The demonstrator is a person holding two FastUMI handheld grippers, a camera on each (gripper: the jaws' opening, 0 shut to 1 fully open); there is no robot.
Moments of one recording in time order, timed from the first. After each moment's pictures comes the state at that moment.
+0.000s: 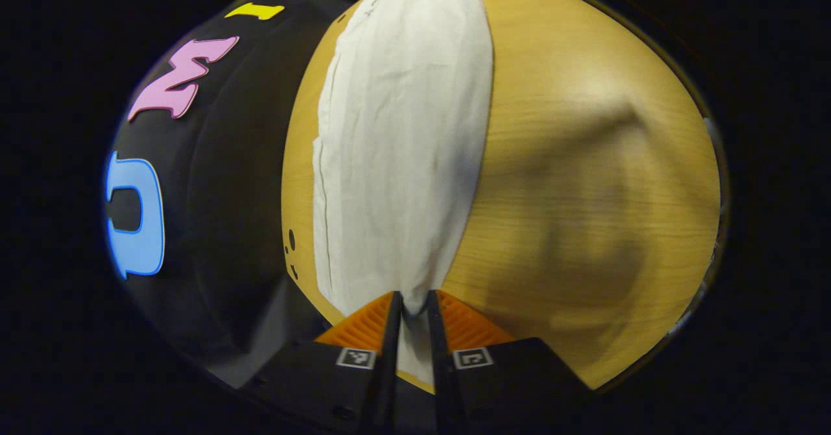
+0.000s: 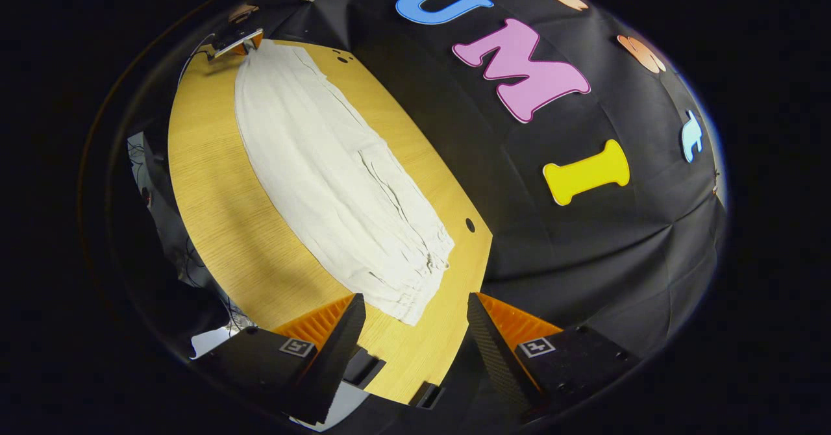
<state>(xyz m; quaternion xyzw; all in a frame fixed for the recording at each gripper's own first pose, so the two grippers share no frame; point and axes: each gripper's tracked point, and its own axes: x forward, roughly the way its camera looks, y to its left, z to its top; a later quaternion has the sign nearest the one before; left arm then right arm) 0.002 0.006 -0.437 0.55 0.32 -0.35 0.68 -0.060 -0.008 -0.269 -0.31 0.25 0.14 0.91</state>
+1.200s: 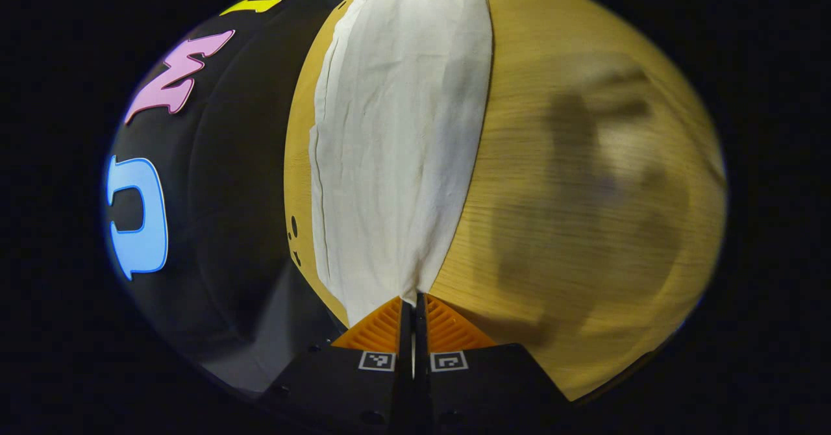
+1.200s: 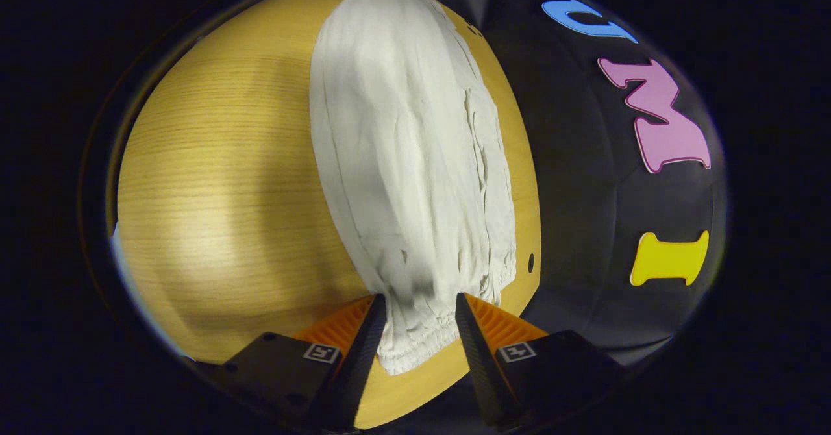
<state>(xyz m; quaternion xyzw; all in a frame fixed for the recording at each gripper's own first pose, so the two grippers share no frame) -0.002 0.001 -0.441 0.55 0.35 -0.31 0.69 0.045 0.002 -0.434 -0.49 0.25 0.31 0.78</state>
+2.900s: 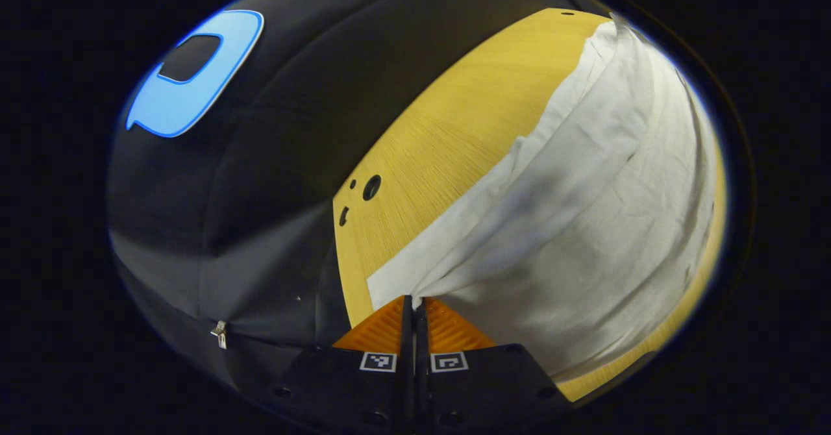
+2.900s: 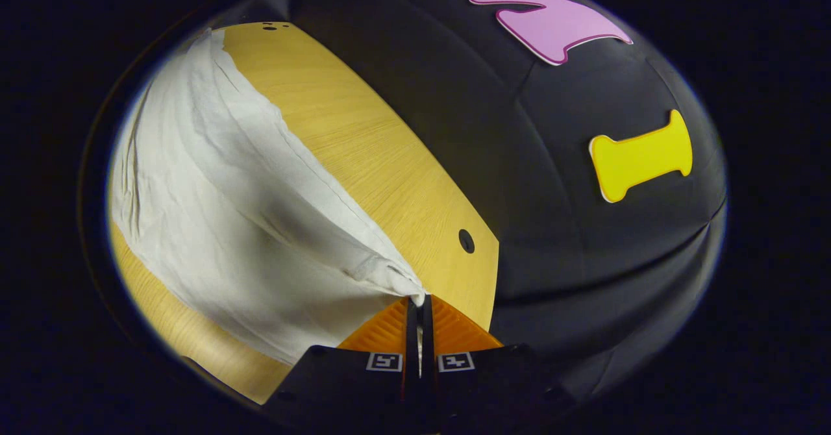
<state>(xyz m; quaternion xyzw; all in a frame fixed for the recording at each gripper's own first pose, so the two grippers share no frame) 0.166 -0.002 -0.434 0.30 0.45 -0.10 0.83 0.244 -0.015 -0.387 -0.30 0.31 0.09 0.90</state>
